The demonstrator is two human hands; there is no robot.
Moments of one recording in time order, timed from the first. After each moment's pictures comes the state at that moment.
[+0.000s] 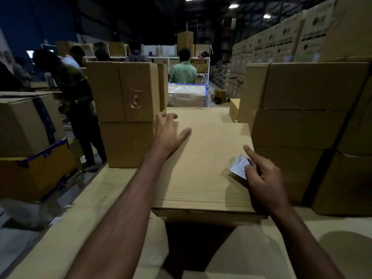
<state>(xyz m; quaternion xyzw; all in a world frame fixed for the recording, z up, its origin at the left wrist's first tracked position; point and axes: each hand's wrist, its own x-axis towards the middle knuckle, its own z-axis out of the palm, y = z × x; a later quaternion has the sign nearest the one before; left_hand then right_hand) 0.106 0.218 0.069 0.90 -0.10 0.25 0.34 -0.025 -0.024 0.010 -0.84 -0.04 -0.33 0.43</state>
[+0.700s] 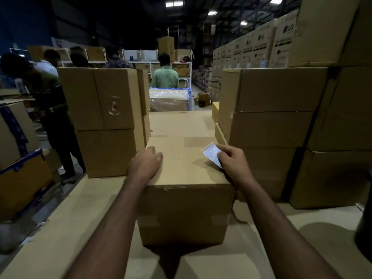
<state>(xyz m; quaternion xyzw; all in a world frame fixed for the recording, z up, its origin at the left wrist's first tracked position) 0.085 0.211 0.041 0.97 0.02 0.09 0.22 0.025 -0.025 0.033 -0.76 0.00 -0.21 0.62</state>
